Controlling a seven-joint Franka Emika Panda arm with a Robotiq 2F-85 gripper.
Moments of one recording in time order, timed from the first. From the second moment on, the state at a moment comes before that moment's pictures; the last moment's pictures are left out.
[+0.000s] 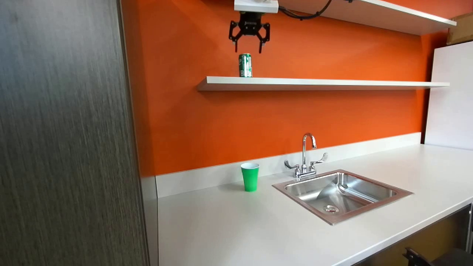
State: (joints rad) arm 0.12 0.10 0.16 -1.27 -0.28 1.84 0.60
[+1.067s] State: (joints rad) arm 0.12 -0.31 0.09 -1.86 -0.09 1.79 0.21
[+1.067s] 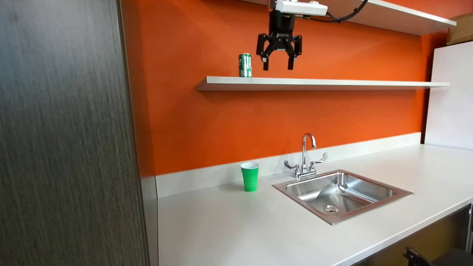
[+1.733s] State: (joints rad) arm 0.11 -0.38 0.04 -2.15 0.01 1.80 0.17
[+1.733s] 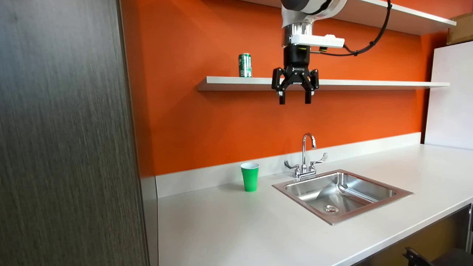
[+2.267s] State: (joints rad) arm 0.10 -0.41 0.04 -2.27 0.01 1.81 0.17
